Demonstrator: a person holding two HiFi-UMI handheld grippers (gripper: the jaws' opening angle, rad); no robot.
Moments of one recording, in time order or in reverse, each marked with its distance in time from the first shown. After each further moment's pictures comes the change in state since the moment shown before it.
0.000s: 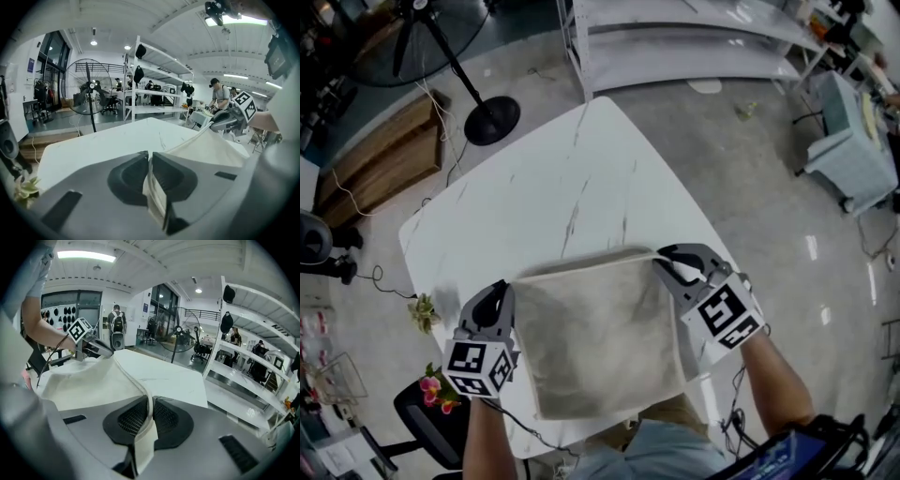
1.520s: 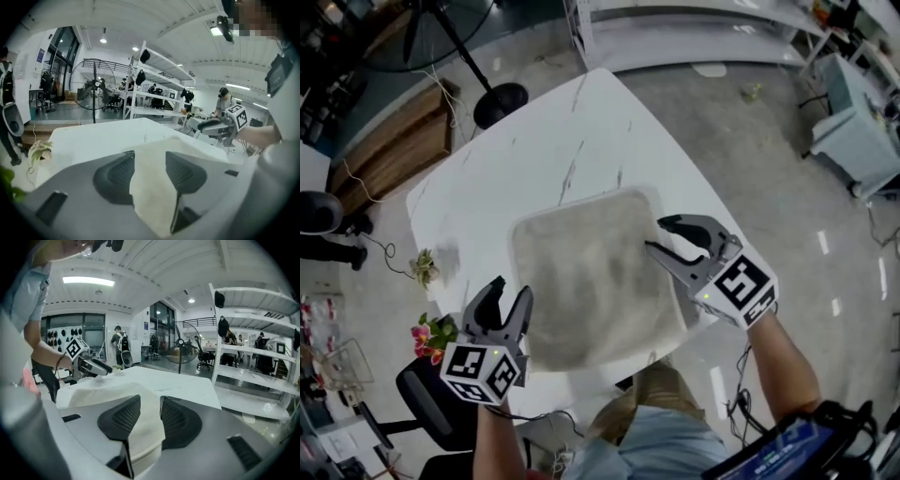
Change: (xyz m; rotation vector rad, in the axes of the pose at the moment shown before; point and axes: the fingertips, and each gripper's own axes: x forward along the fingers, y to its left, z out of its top) left arm -0.072 -0.067 -0.034 -0.107 -0.016 -0.022; right arm -0.046 0.050 -0.001 0.085 -0.201 0.107
